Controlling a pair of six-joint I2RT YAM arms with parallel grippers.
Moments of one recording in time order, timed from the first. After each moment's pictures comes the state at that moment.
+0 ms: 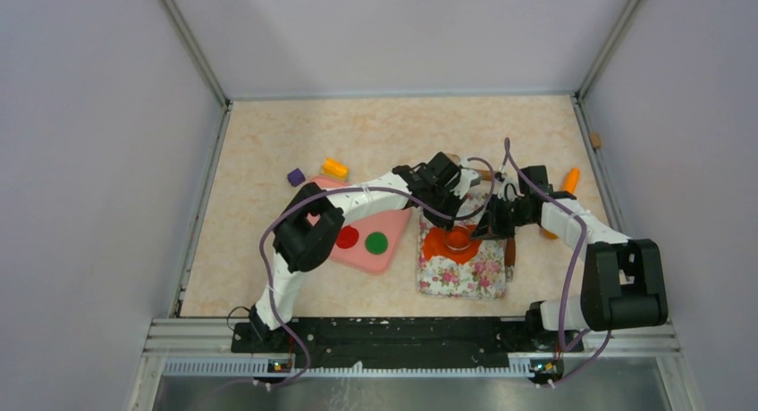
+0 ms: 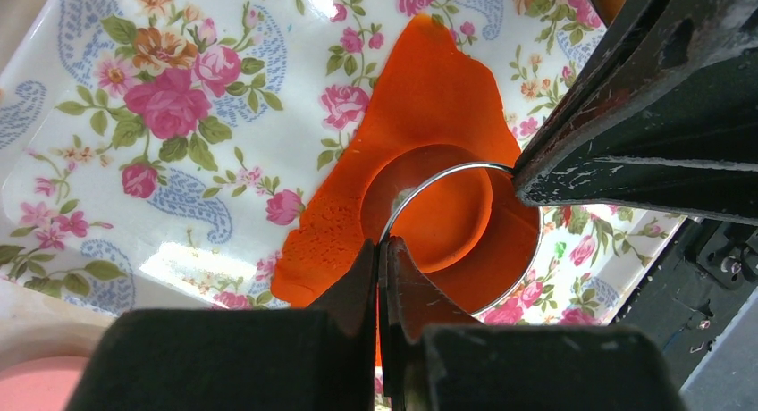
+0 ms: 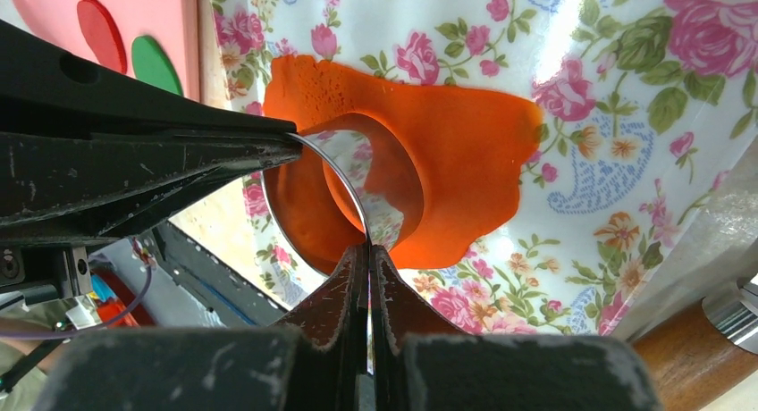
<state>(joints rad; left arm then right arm) -0.90 2.12 1.64 -0.49 0.31 -0.14 0.09 1.37 0.71 -0.52 -0.61 0.26</state>
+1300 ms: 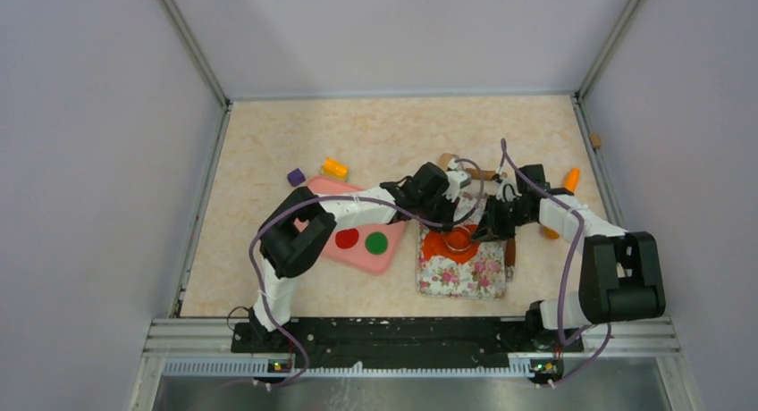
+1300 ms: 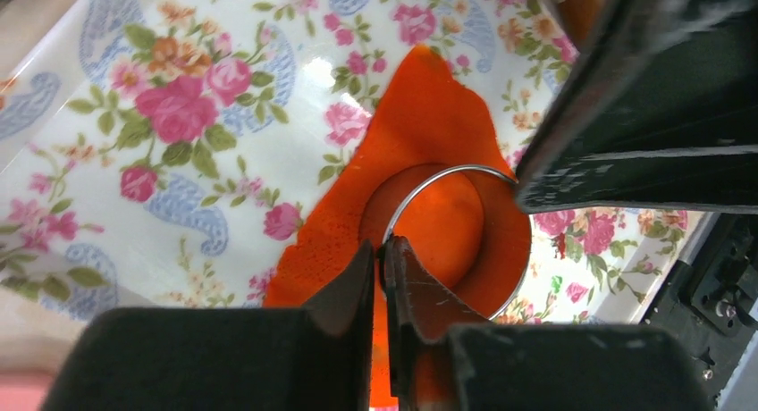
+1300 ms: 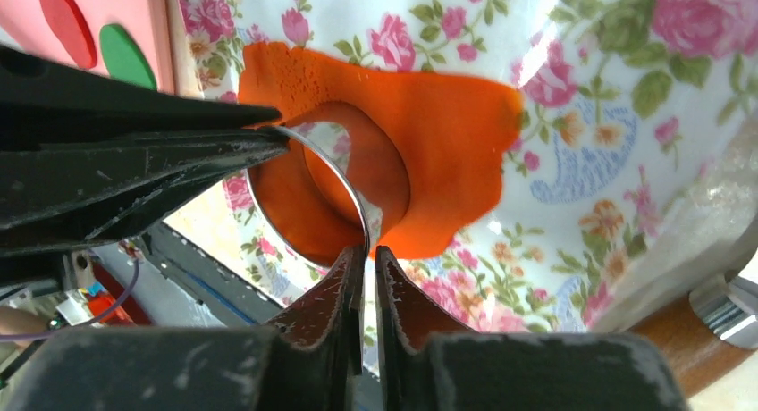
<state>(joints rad) -0.90 2.02 1.37 -0.14 0.30 -0.24 0.09 1.41 0.72 -0.54 -0.58 0.25</state>
